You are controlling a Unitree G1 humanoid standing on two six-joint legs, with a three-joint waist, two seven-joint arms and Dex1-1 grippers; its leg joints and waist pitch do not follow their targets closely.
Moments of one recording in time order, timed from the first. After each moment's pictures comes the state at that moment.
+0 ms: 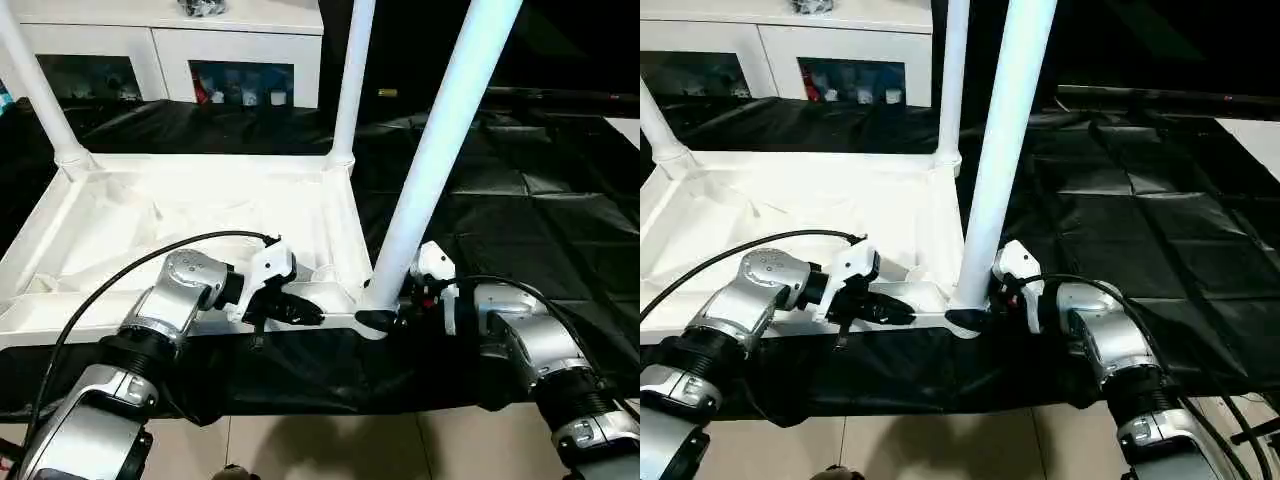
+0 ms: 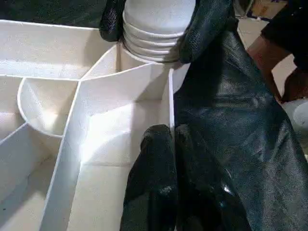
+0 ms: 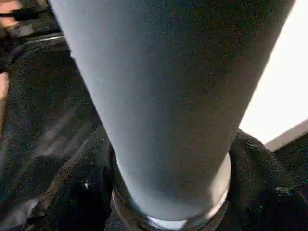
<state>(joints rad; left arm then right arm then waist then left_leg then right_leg) -0.64 0.34 -0.25 0.69 0.00 0.06 -1.32 -0.46 -0.33 0.16 0.55 0.17 0.11 1.09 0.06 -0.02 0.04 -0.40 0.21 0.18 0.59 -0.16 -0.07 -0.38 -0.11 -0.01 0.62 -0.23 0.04</state>
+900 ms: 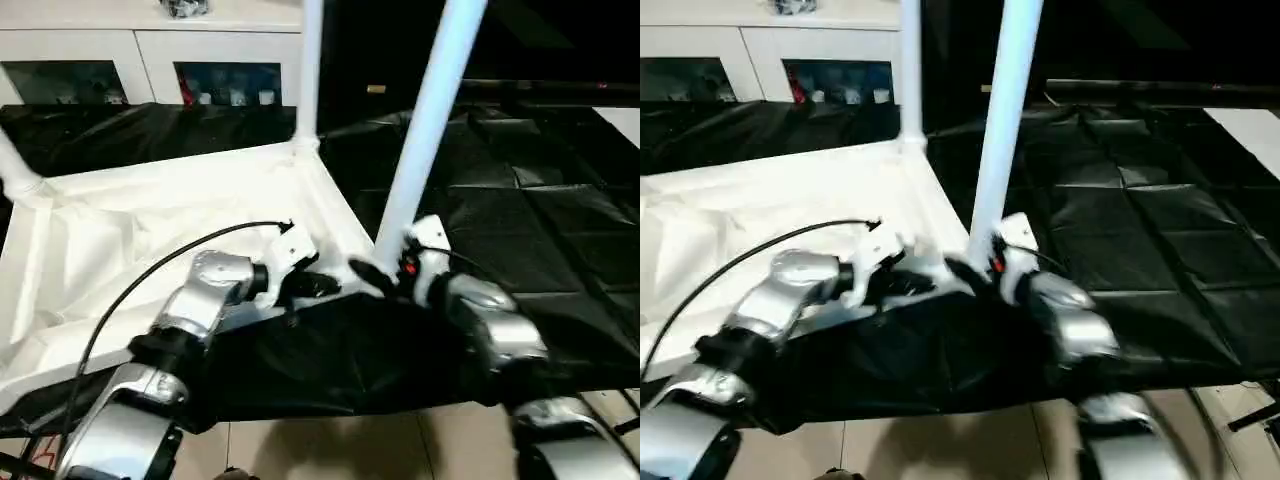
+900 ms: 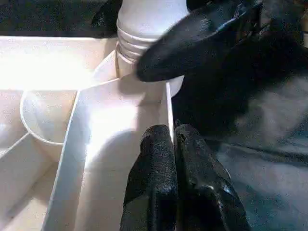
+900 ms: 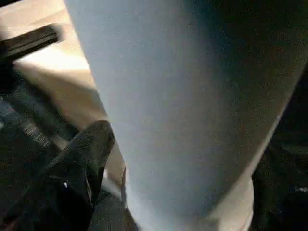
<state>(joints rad) -0.64 0.26 -0.23 0.67 0.03 0.10 -1.17 -0.51 -0.24 0.07 0.65 0.18 0.11 0.92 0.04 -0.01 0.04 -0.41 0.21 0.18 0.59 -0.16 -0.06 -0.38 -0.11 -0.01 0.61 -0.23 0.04</state>
